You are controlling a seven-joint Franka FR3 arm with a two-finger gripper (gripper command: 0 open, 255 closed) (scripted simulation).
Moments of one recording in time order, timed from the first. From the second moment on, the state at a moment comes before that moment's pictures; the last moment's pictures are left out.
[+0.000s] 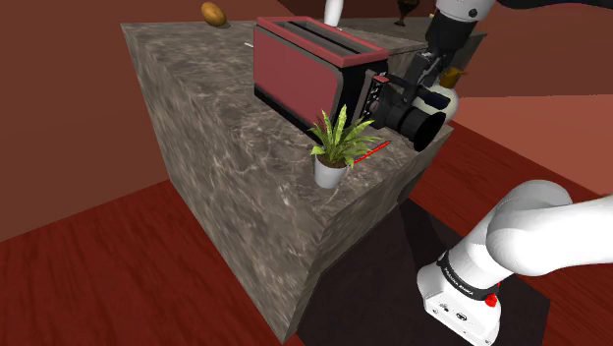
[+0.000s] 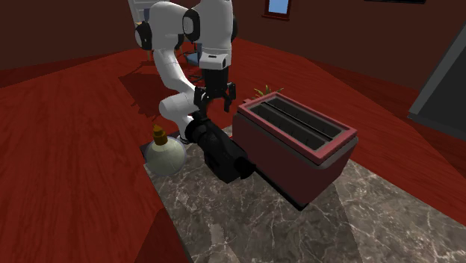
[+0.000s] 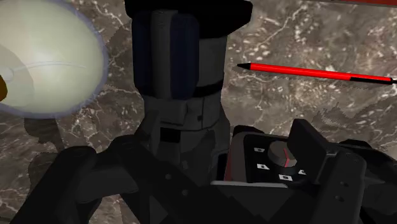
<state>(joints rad) -0.02 -0.76 0.03 -2.32 -0.12 1.64 0.01</state>
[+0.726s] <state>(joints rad) -0.03 -0.39 -0.11 -1.98 -0.06 1.55 -0.12</state>
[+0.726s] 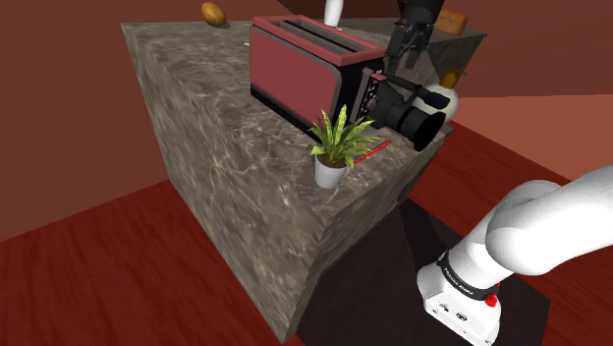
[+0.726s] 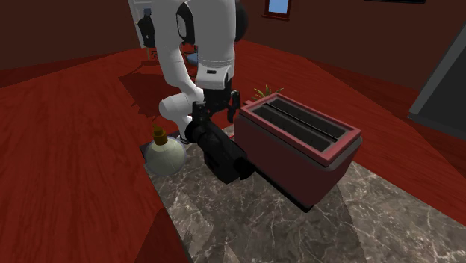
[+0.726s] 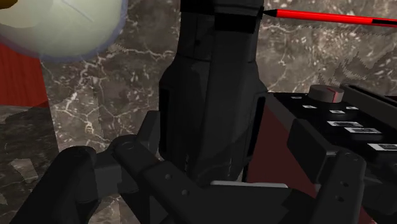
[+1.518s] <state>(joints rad) -0.03 -0.42 -0.12 -2.04 -0.06 1.62 -0.13</state>
